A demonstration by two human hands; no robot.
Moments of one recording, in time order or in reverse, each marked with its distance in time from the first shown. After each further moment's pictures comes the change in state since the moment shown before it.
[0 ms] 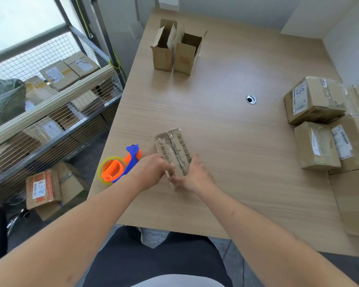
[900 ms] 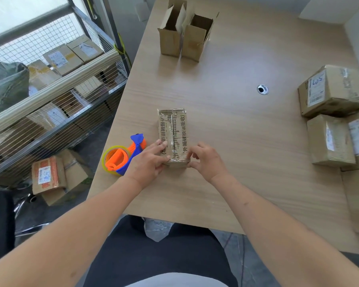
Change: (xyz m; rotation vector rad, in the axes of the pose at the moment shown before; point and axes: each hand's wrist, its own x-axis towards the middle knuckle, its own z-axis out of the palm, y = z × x) left_hand -0.031 -0.016 0.024 -0.083 0.204 -0.135; right_hand 0.042 0.032 0.001 0.010 0.182 -0.682
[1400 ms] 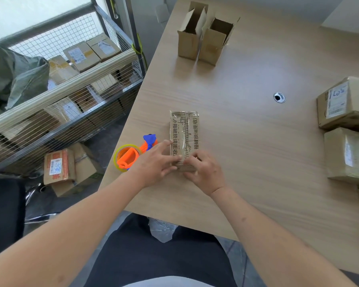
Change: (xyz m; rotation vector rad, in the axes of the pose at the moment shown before) left_hand -0.001 -0.003 -0.028 0.091 -0.139 -0.018; right_hand -0.005 -0.015 0.034 -0.142 0.240 -0.323
